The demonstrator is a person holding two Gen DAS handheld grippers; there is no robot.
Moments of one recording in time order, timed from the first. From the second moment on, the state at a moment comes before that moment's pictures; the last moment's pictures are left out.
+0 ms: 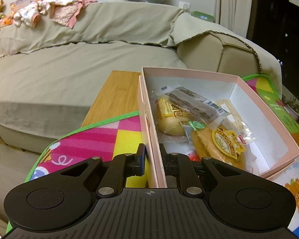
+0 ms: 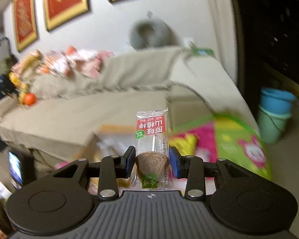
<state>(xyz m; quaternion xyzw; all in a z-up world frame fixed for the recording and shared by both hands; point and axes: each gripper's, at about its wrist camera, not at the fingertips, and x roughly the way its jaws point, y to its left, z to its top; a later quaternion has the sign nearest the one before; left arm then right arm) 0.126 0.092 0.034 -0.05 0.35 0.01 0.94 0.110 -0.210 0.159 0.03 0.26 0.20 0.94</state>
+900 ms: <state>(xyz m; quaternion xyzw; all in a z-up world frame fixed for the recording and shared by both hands) 0.124 0.095 0.031 -0.06 0.35 0.00 0.94 0.195 -0.115 0.137 -0.01 0.32 0.25 0.92</state>
